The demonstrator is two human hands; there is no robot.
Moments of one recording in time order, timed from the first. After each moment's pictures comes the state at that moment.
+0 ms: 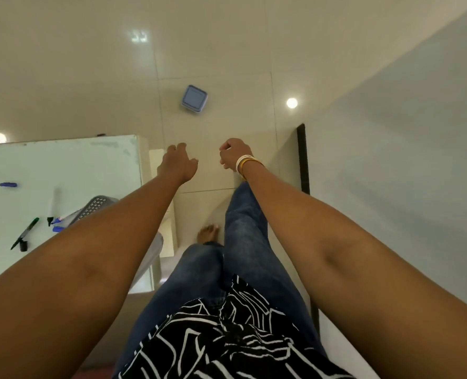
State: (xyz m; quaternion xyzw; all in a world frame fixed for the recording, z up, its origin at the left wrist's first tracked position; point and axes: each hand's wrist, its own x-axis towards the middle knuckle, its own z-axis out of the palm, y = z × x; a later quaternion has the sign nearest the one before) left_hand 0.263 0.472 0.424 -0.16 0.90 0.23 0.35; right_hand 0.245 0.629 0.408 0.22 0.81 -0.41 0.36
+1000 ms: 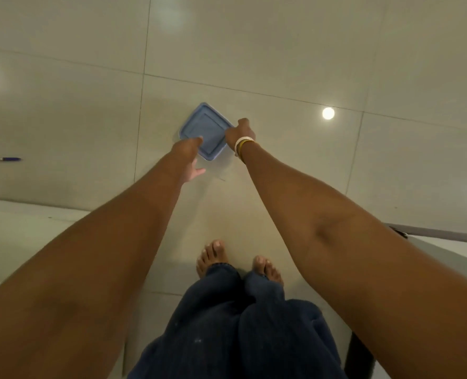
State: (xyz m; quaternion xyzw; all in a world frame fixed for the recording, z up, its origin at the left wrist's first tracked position) left_hand -0.074 0.450 -0.058 -0.59 0.44 0.62 0.27; right_hand -0.129 0.560 -0.097 0.23 0.80 -0.34 0.43
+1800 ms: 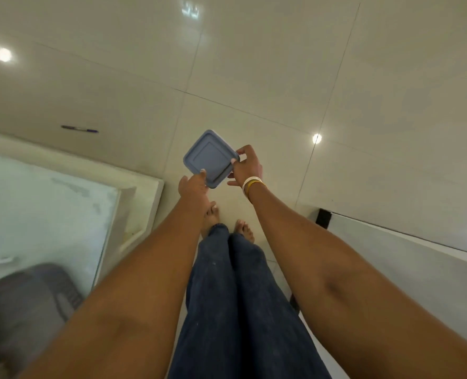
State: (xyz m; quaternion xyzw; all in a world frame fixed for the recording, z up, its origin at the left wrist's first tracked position) left_hand 0.064 0.484 0.218 -0.67 0.31 0.66 0.12; right_hand -0.004 0.583 0.215 0.25 0.78 -0.45 0.35
